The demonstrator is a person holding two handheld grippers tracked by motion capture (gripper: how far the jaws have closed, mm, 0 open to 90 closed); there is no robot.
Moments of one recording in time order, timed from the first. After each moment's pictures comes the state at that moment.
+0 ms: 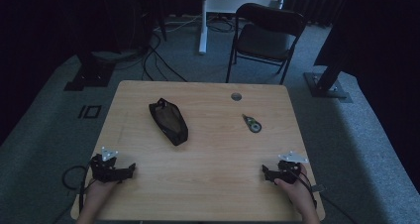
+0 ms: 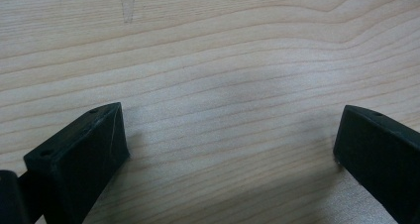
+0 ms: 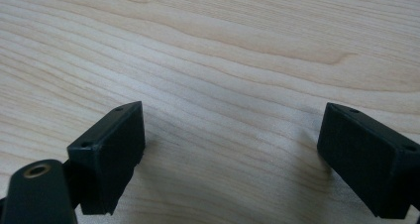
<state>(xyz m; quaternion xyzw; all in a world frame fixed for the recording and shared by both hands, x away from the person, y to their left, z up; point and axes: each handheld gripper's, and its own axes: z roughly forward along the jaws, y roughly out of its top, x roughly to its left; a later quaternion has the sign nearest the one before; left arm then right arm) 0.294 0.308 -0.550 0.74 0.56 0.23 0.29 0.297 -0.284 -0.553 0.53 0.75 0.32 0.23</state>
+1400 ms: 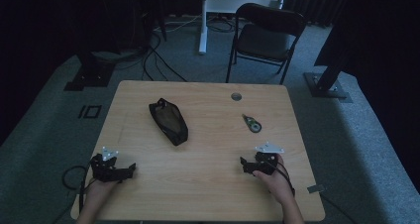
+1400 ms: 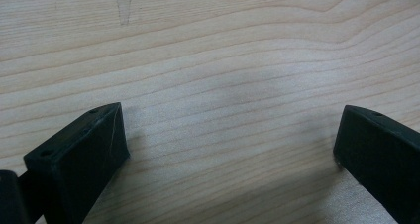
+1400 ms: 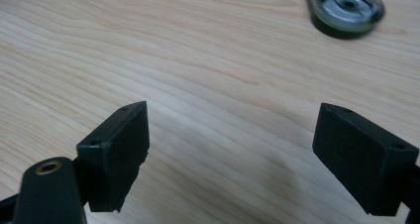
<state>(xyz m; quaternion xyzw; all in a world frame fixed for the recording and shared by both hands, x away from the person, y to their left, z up) 0.295 0.308 -0.550 0.74 0.56 0.23 0.29 0.321 -0.213 -0.537 0.49 0.77 0.36 0.21</state>
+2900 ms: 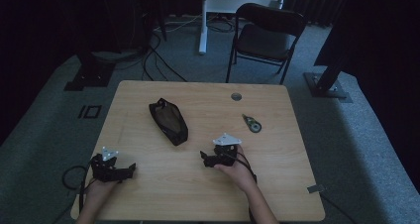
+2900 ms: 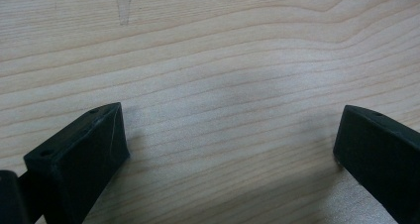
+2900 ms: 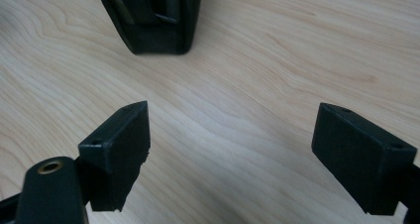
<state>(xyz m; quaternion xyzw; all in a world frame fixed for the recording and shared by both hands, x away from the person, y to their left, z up) 0.295 0.308 -0.550 0.74 0.56 0.23 0.29 0.343 -0.091 -0.523 0.40 0.80 0.42 0.18</state>
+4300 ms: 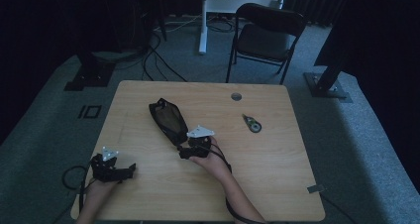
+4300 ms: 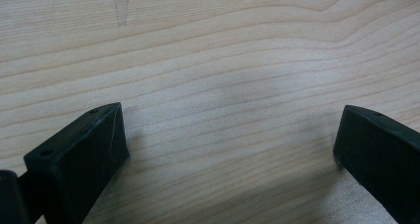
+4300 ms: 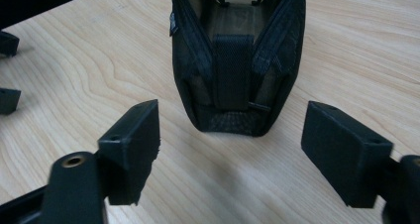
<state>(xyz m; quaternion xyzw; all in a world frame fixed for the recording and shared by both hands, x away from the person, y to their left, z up) 0.294 0.308 -0.550 0.74 0.56 0.23 0.29 0.368 -0.012 -0.519 0.37 0.80 0.45 0.17</state>
